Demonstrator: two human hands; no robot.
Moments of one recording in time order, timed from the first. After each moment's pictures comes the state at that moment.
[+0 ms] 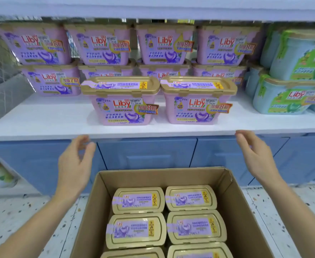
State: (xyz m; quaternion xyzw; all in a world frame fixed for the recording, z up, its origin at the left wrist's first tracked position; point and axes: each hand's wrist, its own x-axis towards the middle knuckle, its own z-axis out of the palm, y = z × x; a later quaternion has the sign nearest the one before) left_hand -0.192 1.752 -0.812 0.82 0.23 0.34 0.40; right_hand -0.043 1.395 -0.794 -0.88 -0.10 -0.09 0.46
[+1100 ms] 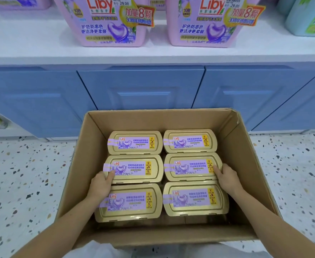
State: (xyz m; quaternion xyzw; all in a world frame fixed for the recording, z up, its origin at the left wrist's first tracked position) left_hand -0.268 1.704 -1.041 0.80 0.43 -0.10 0.40; right_hand -0.120 1.359 -1.034 -0.92 0.07 0.24 0.30
